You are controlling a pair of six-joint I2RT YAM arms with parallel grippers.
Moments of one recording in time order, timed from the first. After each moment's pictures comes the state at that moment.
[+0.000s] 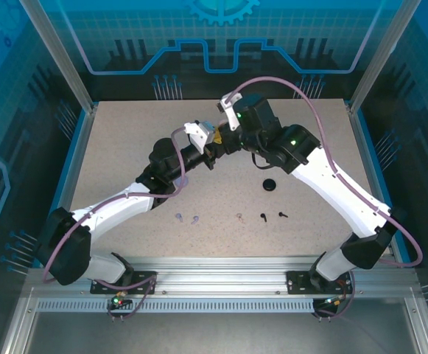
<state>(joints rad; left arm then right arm) -0.60 1.39 0.90 0.60 0.27 -0.01 0.80 1.54 1.81 -0.86 0.23 0.12</state>
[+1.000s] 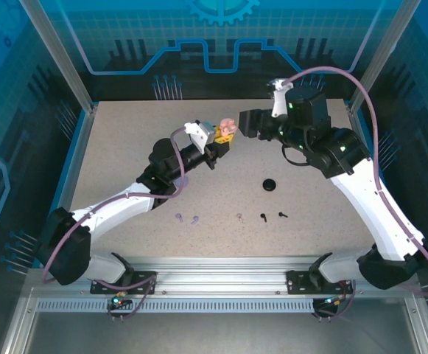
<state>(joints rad) -0.61 1.39 0.90 0.63 0.28 -0.01 0.60 1.33 1.74 -0.86 0.05 0.40</state>
